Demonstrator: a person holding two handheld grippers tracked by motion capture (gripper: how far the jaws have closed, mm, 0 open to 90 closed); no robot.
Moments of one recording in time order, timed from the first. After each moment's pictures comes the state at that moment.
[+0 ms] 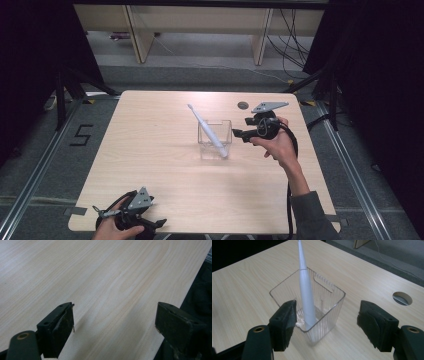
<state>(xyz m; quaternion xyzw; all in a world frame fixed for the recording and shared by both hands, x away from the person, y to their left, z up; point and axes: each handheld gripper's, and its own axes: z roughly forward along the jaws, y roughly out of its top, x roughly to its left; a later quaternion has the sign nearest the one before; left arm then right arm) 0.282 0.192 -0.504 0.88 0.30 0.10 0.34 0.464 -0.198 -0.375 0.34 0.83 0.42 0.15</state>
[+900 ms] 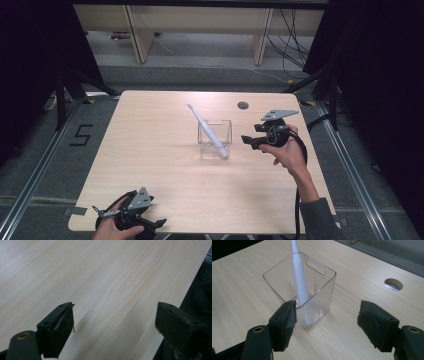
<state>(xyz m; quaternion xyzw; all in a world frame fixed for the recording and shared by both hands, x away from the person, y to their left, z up) 0.281 0.192 -0.503 0.88 0.30 0.10 0.34 0.446 -0.222 -0.386 0.36 0.82 0.41 0.15</state>
